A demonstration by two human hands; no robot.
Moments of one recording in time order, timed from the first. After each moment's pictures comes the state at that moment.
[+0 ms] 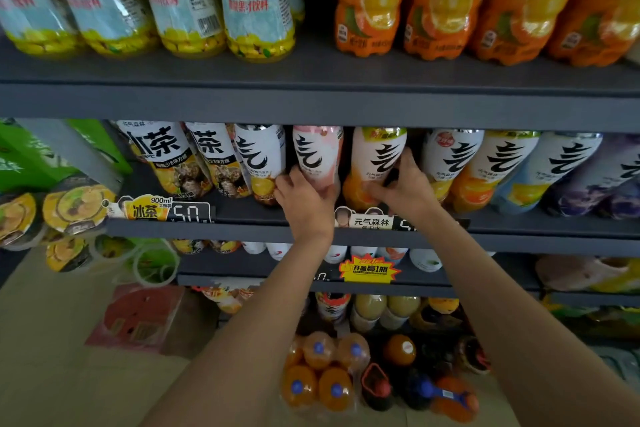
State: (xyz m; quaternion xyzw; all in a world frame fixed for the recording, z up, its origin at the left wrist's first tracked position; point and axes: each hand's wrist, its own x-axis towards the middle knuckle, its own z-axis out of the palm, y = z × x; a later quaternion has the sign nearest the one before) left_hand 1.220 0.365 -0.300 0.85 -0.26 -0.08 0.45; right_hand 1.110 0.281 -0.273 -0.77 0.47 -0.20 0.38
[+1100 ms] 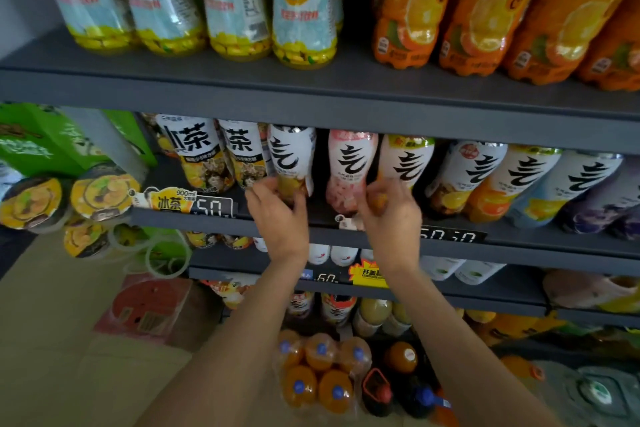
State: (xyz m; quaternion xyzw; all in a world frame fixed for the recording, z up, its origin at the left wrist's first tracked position) left_hand 1.253 0.416 -0.300 0.81 -0.22 0.03 0.55; right_hand 1.138 0.363 -0.274 -0.77 0.45 -0.38 0.26
